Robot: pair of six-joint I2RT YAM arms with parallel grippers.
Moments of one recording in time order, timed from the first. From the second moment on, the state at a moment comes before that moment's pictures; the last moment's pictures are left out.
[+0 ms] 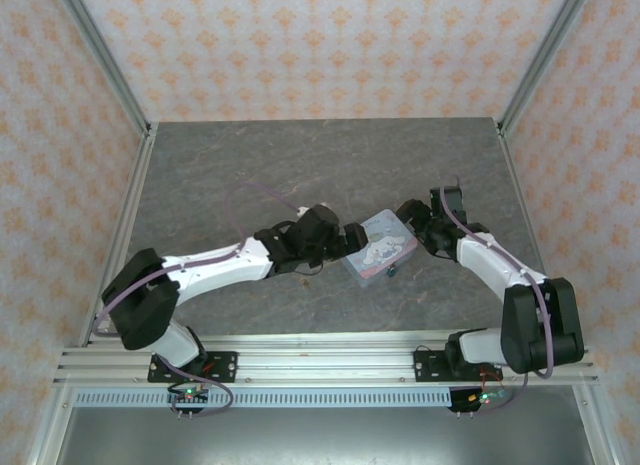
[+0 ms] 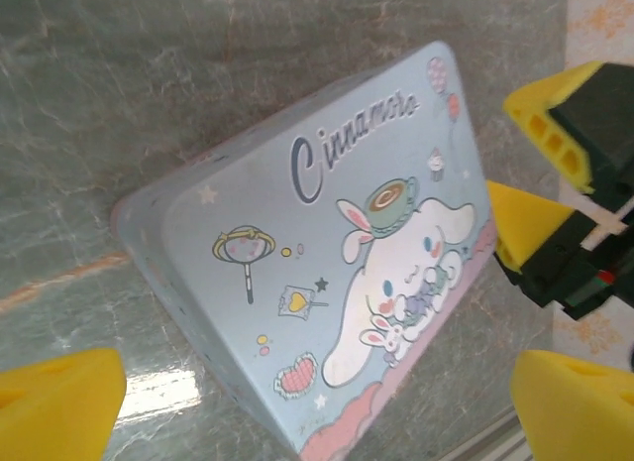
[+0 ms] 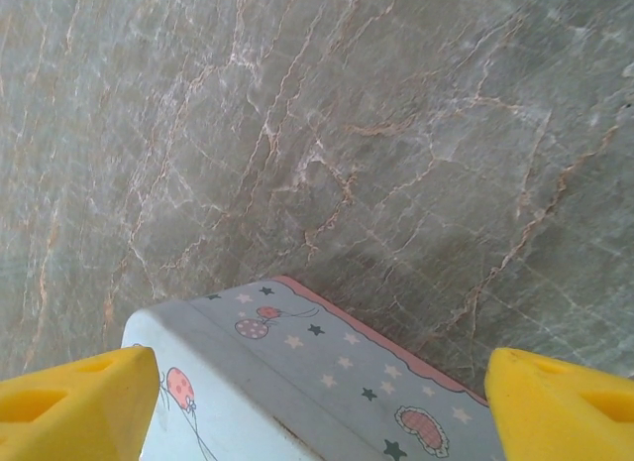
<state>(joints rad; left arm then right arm) -0.86 1.58 1.01 -0.19 0.00 -1.16 0.17 1.33 0.71 -0.26 -0.14 0.91</state>
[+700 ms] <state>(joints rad) -0.67 1.80 1.11 -0.02 0.06 -1.25 0.27 1.36 0.69 -0.14 -0.21 1.06</state>
